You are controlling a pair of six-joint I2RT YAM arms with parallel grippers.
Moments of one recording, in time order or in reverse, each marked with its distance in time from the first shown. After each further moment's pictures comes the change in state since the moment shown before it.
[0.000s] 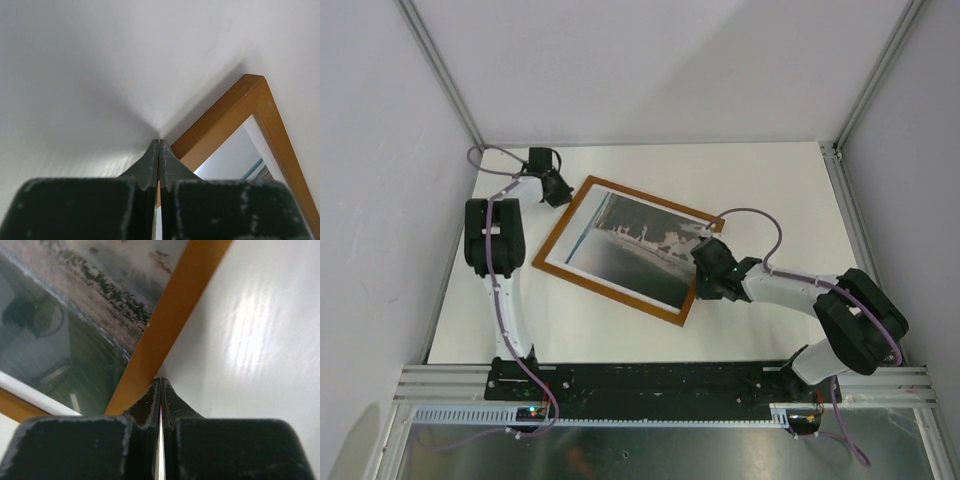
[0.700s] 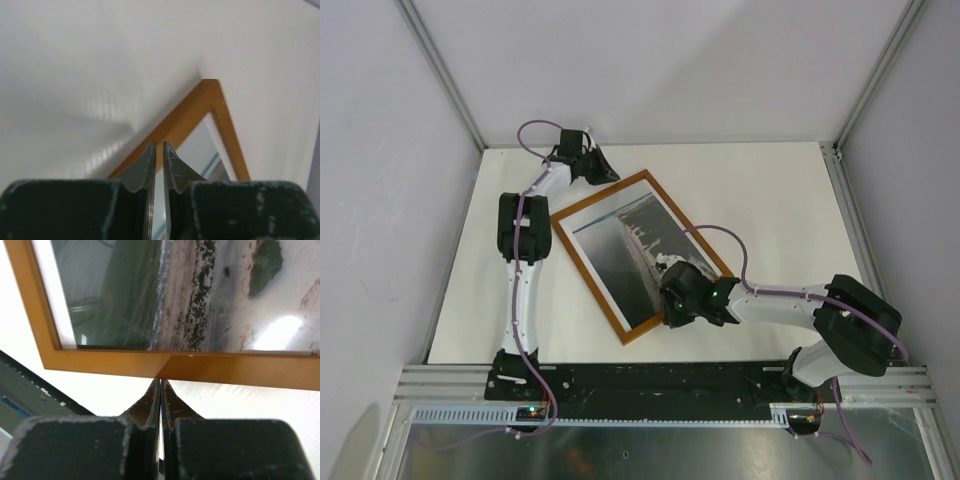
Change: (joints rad) left arm -0.128 0.323 0.496 -0.022 0.409 0.120; right arm 0.325 -0.001 0.005 0.066 -0.138 -0.002
